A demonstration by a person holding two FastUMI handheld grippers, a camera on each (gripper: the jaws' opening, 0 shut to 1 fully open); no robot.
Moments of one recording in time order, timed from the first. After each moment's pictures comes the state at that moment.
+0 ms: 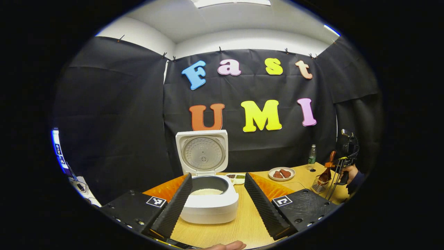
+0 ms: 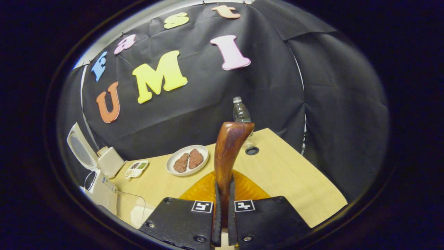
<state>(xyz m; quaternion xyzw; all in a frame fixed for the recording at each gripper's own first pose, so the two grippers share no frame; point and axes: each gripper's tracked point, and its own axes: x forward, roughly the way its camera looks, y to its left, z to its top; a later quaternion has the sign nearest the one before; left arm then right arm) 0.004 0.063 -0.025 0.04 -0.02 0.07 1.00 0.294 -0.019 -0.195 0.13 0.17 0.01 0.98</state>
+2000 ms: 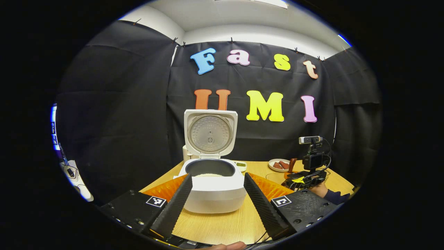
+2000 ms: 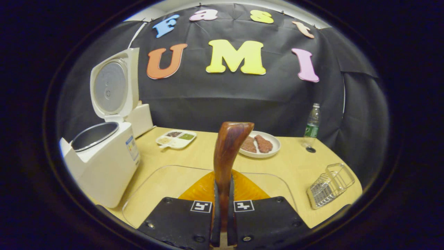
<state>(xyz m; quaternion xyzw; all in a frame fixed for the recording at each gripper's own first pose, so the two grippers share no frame) -0.005 0.109 -0.082 -0.02 0.03 0.05 1.00 0.255 0.275 -0.265 -0.02 0.17 0.12 0.98</state>
